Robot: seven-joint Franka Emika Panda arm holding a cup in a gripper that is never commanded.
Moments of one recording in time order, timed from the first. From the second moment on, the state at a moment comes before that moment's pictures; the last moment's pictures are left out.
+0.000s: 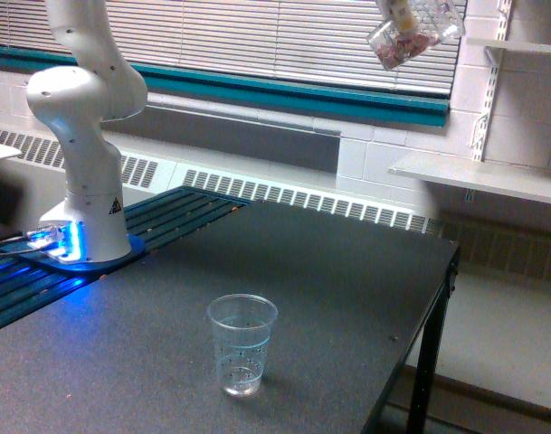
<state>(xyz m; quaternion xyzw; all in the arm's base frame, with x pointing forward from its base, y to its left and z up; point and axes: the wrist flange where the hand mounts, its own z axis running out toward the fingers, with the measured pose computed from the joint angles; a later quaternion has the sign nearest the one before) 0.546 0.028 0.585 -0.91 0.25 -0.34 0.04</state>
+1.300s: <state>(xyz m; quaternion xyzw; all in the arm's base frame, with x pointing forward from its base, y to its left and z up) 0.497 -0.086 0.534 -0.88 0.30 -0.36 -0.02</state>
